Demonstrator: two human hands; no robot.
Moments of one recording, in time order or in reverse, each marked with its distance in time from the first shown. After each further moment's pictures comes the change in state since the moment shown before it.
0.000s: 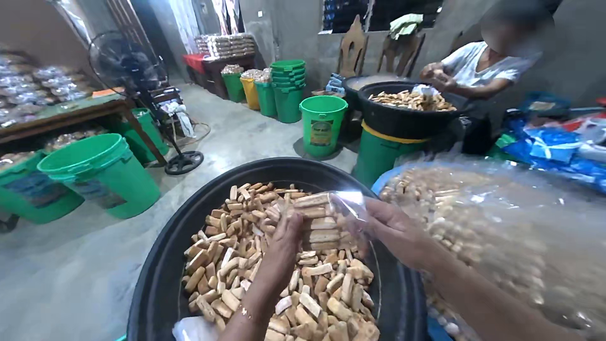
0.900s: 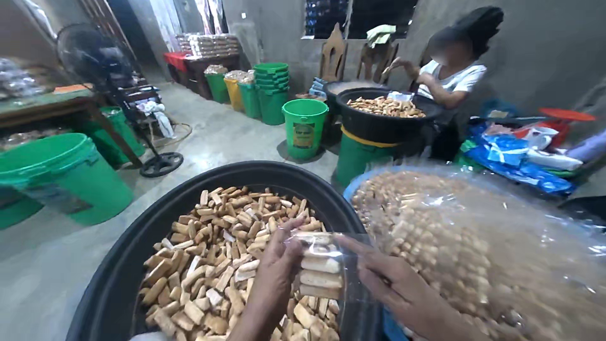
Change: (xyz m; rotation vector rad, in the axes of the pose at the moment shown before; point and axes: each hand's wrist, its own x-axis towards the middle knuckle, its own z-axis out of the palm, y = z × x) left_hand -0.009 -0.037 0.044 -0.087 -0.028 -0.064; right_hand -0.083 0.023 -0.024 -0.428 0.053 -0.104
